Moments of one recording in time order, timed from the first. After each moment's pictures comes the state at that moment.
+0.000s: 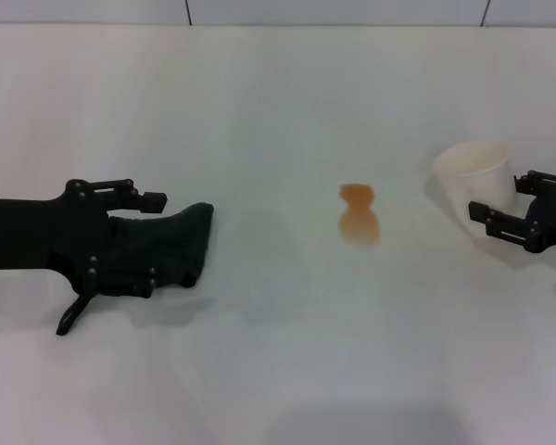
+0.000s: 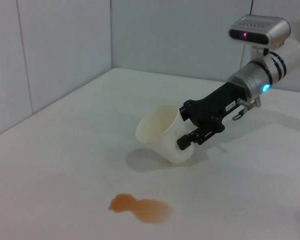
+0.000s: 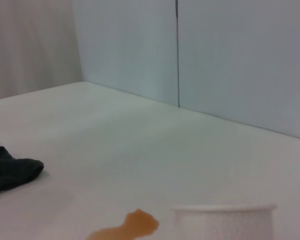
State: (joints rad) left arm -0.41 -2.03 0.88 1.01 2.00 1.73 -1.42; right arm 0.28 2.01 -1.09 -0.69 -1.53 -1.13 1.18
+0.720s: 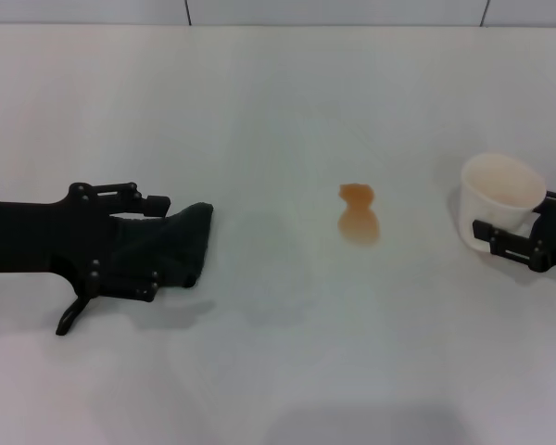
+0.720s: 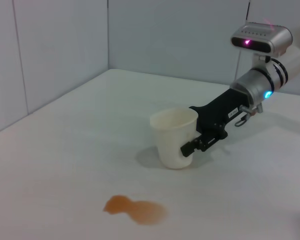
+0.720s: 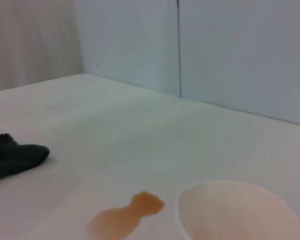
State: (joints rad) left arm -0.41 -2.04 0.88 1.01 2.00 1.74 -1.43; right arm 0.25 2.01 -1.10 -0.68 -1.53 -1.14 1.15
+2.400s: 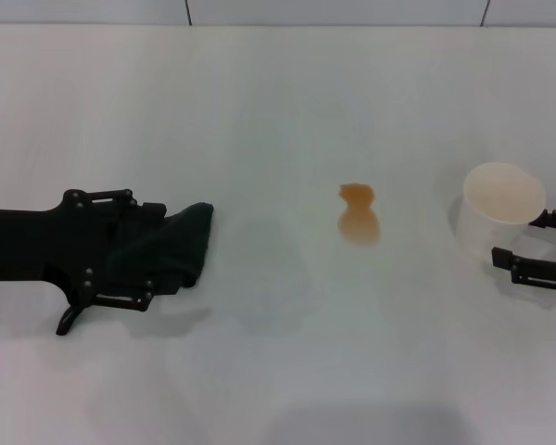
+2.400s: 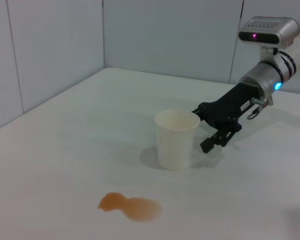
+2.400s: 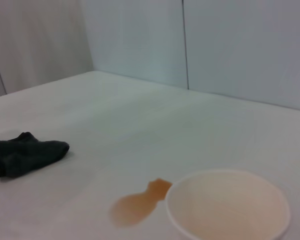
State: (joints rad) left arm -0.39 -2.04 0.88 1.04 2.00 1.77 -1.43; right arm 0.15 2.00 -1.09 -0.81 -1.59 -1.22 1.27
